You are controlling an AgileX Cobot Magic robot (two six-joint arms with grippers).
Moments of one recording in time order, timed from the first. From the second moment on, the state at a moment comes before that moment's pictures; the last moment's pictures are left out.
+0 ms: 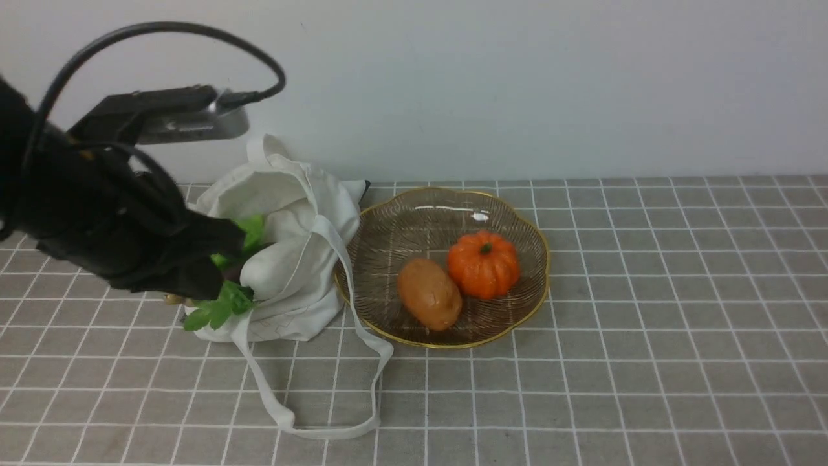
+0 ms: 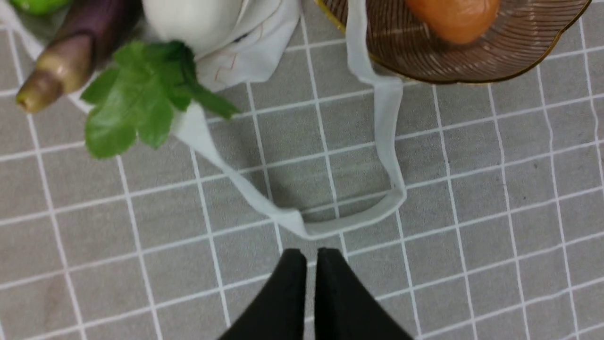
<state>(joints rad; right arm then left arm) 0.12 -0.01 0.03 0.00 0.36 -0.06 -0.21 1.41 -1.20 -0.26 1.07 0.04</state>
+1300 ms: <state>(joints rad) 0.12 -0.01 0.03 0.00 0.36 -0.06 -0.30 2.01 -1.52 0.15 0.94 -0.04</state>
